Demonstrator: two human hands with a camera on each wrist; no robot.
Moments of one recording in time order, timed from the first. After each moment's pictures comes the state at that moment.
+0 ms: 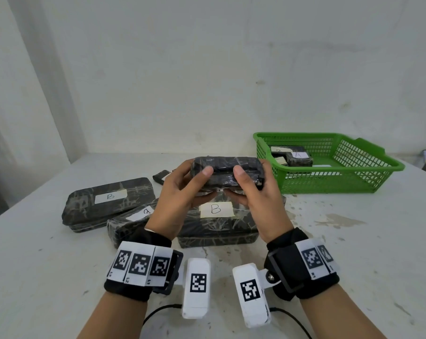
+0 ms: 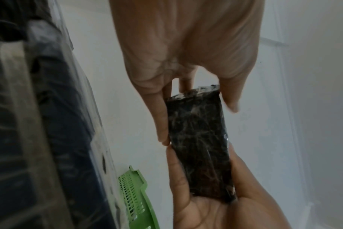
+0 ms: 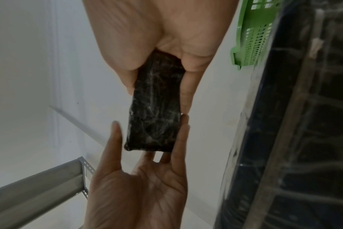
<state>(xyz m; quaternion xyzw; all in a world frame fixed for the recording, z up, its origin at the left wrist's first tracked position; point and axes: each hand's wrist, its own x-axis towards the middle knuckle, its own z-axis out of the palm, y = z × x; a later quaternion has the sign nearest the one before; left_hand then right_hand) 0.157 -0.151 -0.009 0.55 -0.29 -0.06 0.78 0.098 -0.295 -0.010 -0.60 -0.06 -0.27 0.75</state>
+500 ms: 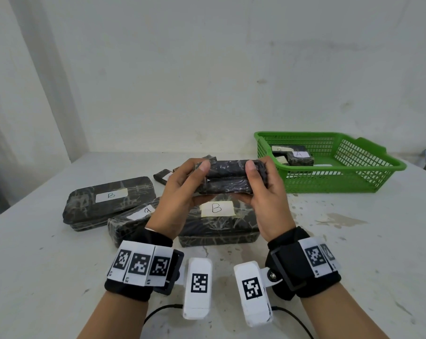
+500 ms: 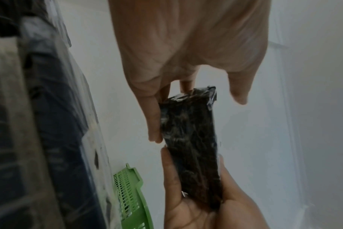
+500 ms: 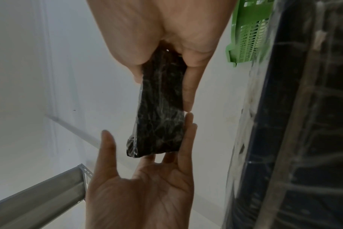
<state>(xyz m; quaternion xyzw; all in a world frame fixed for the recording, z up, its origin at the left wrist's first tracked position) 0.160 -0.152 -0.012 0.57 -0.30 -0.05 0.76 0.102 -0.298 -0.013 -0.61 -0.06 -0.31 0.73</state>
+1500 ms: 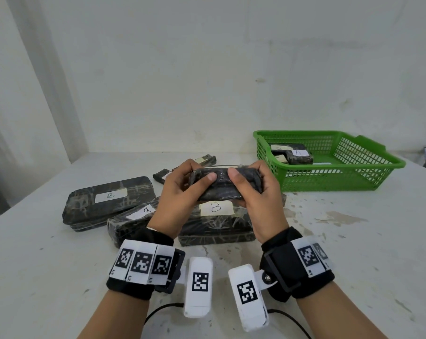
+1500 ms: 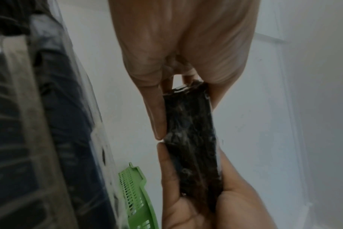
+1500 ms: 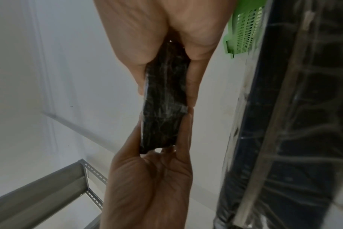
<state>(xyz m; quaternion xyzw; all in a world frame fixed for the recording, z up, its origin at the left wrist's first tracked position) 0.161 -0.152 -0.014 0.59 -0.32 0.00 0.74 0.105 -0.294 -0.021 -0.64 -0.02 -0.33 0.69</state>
